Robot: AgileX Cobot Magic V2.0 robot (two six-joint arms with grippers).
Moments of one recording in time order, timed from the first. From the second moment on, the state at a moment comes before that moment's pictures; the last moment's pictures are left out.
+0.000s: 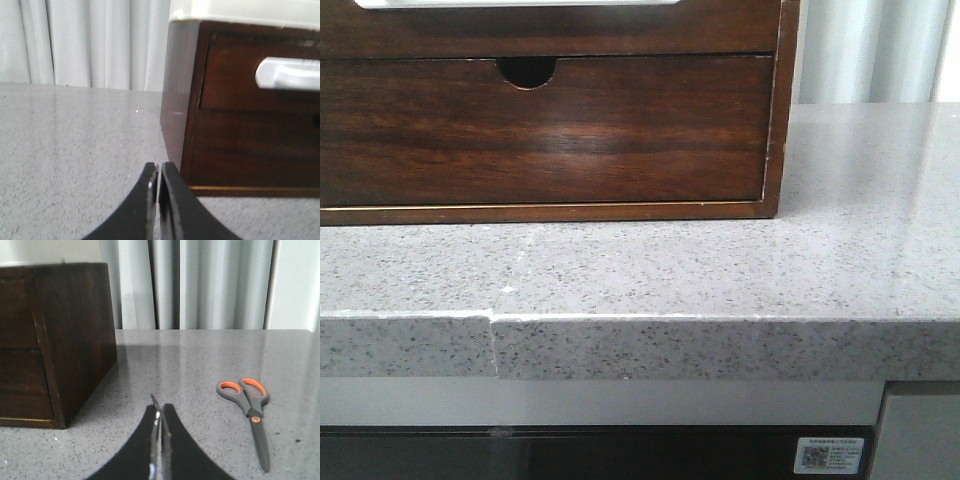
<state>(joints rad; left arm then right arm) -0.11 0.00 -0.17 -0.03 0.21 -0.05 0.04 0.02 -0.20 -0.01 0.23 0.04</state>
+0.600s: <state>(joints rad) -0.11 0.31 -0.56 -0.06 0.58 -0.05 0.04 0.47 -0.64 -0.10 0.72 0.04</state>
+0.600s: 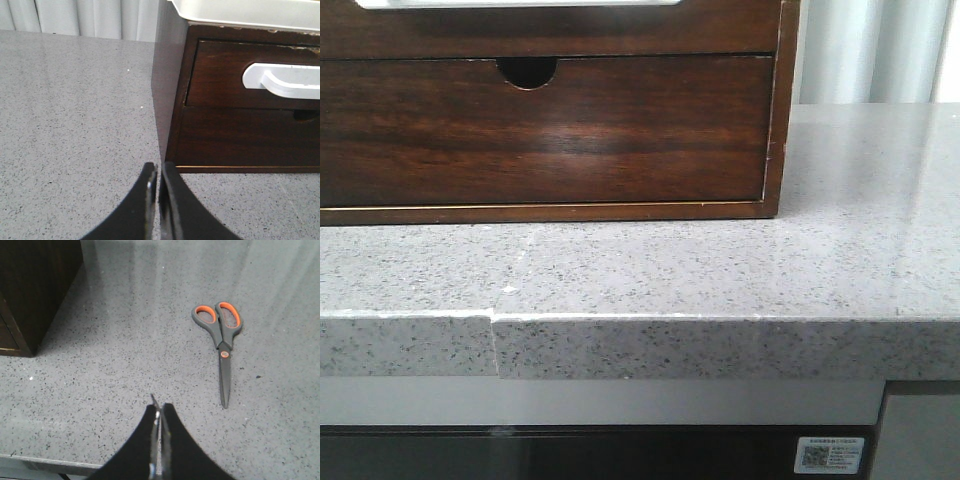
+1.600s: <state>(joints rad) -0.11 0.32 -0.56 0.05 0.58 -0.04 0.04 0.48 -0.64 -0.21 0.72 0.04</state>
